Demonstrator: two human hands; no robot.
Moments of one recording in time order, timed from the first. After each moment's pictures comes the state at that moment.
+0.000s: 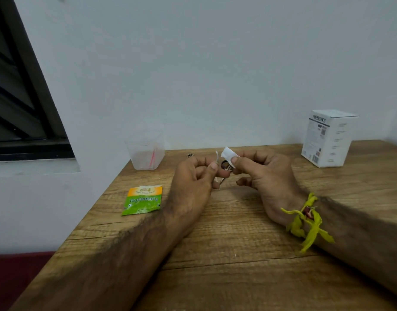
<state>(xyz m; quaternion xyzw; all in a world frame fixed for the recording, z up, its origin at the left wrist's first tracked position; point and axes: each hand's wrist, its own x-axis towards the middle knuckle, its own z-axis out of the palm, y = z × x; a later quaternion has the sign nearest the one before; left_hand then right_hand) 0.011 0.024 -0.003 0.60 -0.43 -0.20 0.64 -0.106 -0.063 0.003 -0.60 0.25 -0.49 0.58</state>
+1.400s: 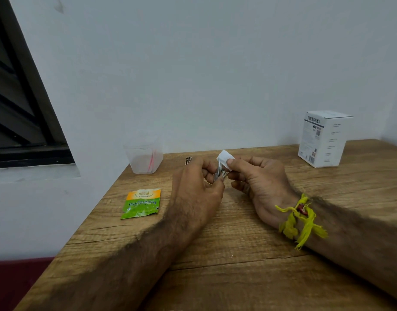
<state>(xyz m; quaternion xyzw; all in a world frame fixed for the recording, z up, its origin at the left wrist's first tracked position) 0.001 0.029 0.002 0.70 -0.49 0.02 0.52 -0.100 -0.056 0.005 -0.52 0.29 -0.48 0.65</state>
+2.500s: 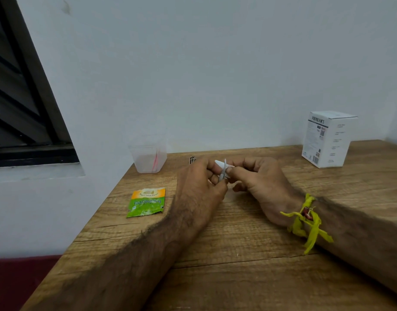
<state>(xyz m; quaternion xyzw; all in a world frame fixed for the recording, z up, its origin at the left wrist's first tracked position) 0.009 0.027 0.000 0.70 -0.51 0.01 0.51 -0.105 -0.054 0.006 -0.68 0.25 -0.42 0.55</state>
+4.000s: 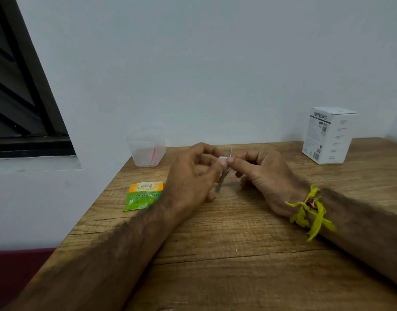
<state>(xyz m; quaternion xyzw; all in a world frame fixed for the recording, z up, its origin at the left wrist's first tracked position) 0.015 0.040 0.014 0.62 -0.48 -0.17 0.60 -0.107 -0.068 0.004 -0.70 0.27 -0.40 0.52</state>
